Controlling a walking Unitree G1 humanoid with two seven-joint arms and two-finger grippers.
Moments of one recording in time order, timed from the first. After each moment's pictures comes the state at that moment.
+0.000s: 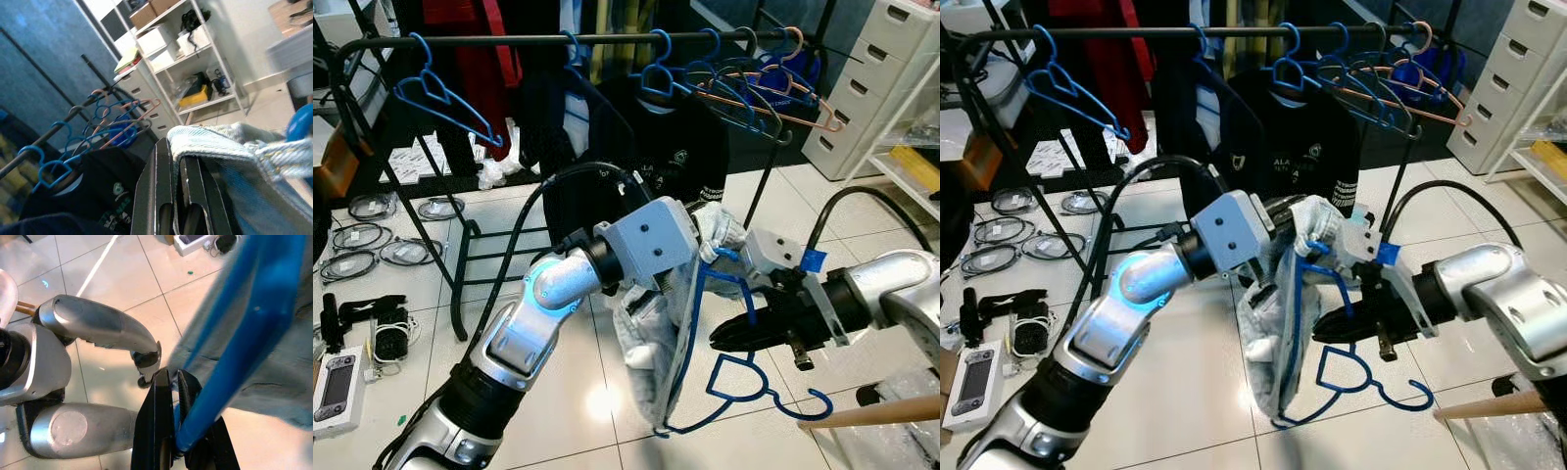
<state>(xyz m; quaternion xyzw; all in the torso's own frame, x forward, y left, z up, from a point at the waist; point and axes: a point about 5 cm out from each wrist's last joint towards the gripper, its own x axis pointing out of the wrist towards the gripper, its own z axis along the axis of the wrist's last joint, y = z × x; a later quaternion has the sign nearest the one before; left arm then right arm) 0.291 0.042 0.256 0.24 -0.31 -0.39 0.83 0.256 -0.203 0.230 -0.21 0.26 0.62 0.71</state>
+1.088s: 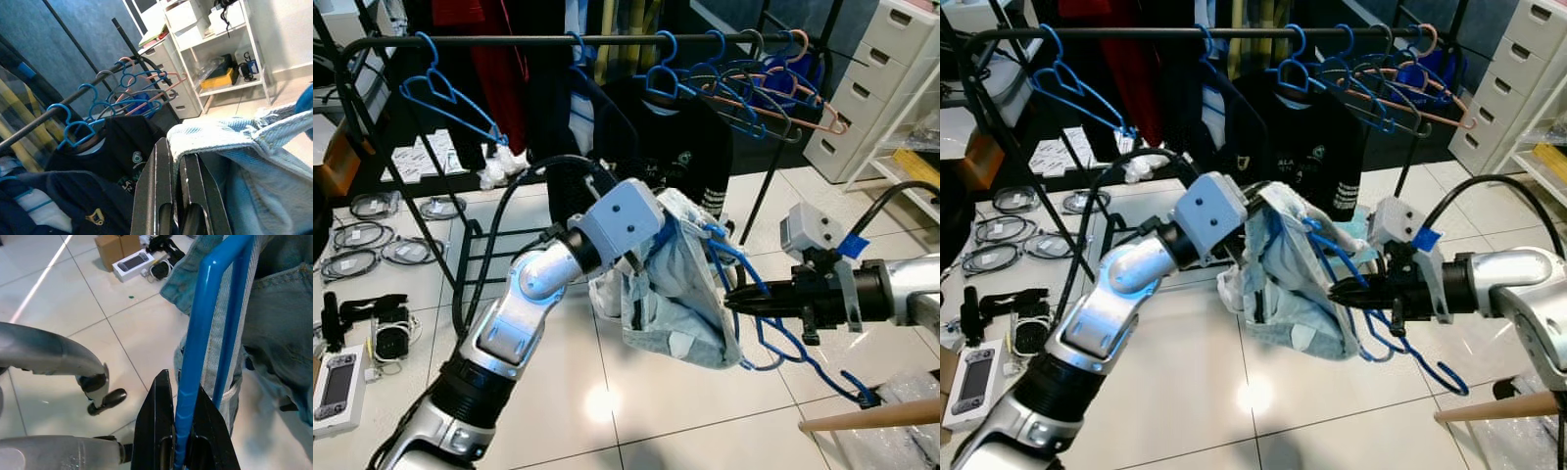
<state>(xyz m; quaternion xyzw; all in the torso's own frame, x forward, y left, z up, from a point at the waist) 0.309 0.060 0.250 0.22 -0.28 -0.33 0.87 0.268 -0.221 0.238 -0.23 0.17 0.53 0.80</state>
